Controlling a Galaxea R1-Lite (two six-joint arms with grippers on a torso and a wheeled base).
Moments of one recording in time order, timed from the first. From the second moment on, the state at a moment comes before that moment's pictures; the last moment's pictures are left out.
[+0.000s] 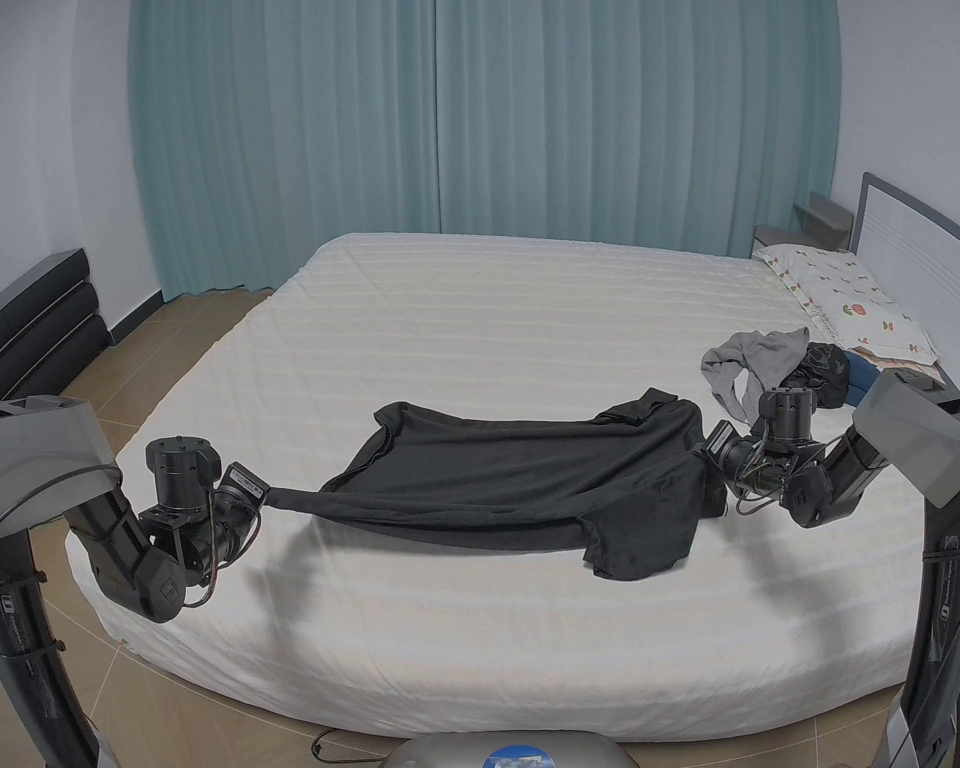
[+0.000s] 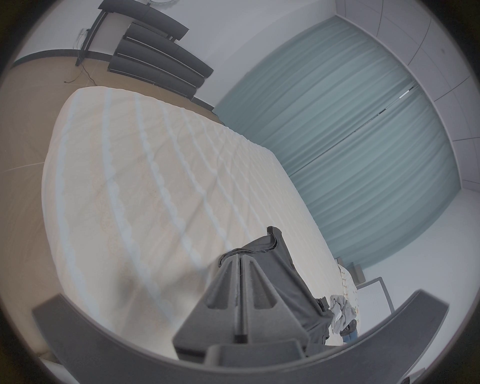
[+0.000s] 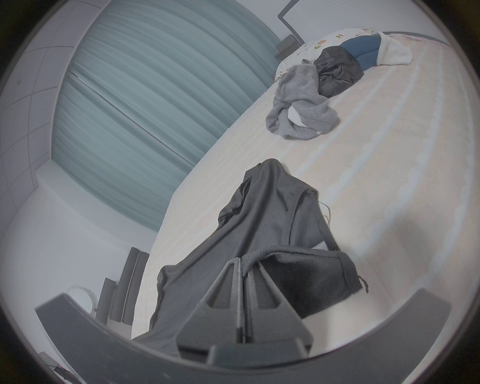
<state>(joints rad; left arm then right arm) -0.11 2.10 -0.56 -1.12 0.14 -1.03 0.08 2.34 -1.09 -0.83 0.14 0.81</state>
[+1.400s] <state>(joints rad) -0.07 2.21 -0.56 -1.19 0.14 -1.02 0.09 2.32 -0.72 -1.01 0.49 0.56</state>
